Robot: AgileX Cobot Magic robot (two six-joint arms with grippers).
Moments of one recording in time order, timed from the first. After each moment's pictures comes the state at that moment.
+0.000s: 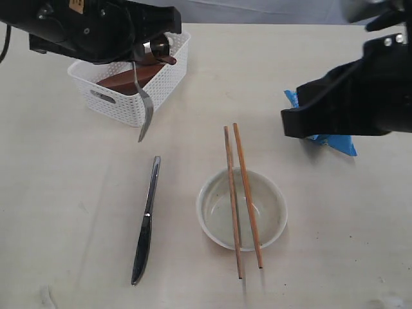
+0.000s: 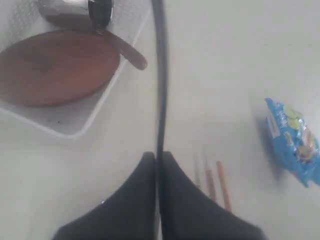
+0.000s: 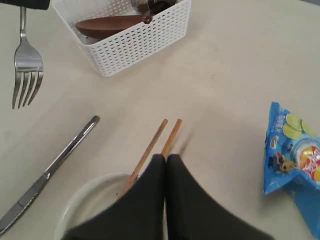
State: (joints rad) left arm -0.56 1.42 -1.08 0.25 0.59 -0.85; right arm 0.78 0.98 -0.73 -0.32 0.56 0.47
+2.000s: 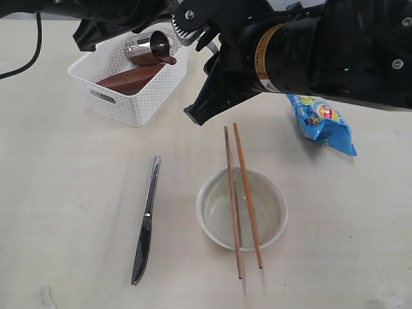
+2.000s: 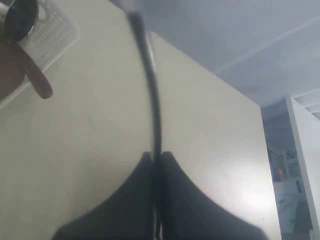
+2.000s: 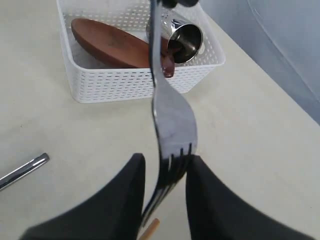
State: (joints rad) left arm -0.56 1.43 -1.08 0.24 0.29 -1.24; right arm 0.88 1.45 -0.93 -0.92 0.38 0.66
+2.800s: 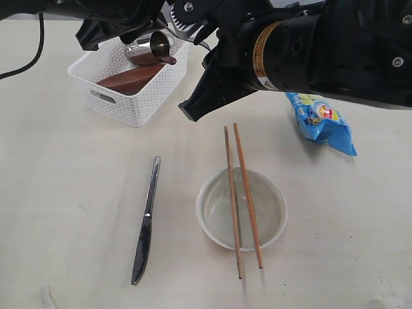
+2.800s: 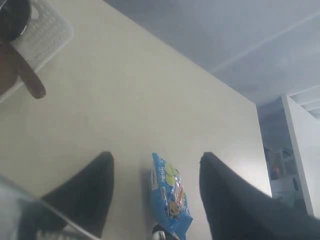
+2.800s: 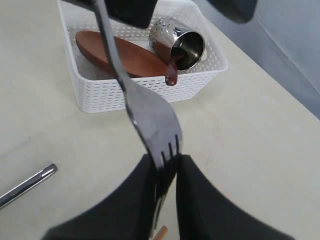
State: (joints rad) left arm -0.56 1.43 -1.08 0.25 0.28 -1.24; right arm 0.88 1.46 -0.94 -0.92 0.36 0.70
